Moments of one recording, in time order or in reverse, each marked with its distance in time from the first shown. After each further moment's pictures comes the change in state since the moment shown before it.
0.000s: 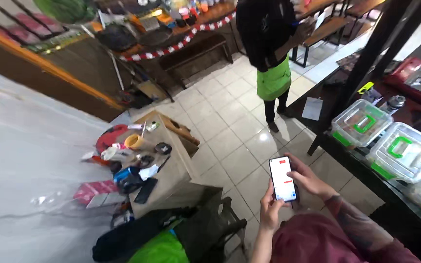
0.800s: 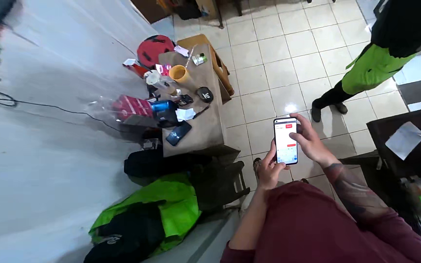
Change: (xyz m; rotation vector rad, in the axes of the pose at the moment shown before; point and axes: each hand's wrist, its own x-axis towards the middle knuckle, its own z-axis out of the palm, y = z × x) left_hand 0.164 0.052 -0.217 -0.048 0.382 0.082; right_hand 0.326 0.031 0.114 -0.157 -0.288 0.103
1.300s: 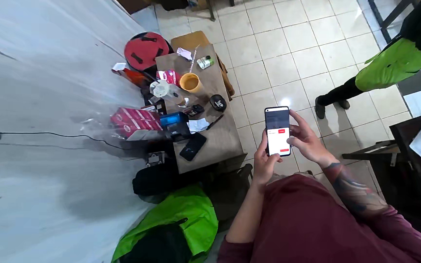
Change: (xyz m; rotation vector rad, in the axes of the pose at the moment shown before) left_hand 0.090 0.076 -0.166 0.028 -0.041 0.009; right_hand 0.127 -0.016 0.124 0.090 0.001 0.049
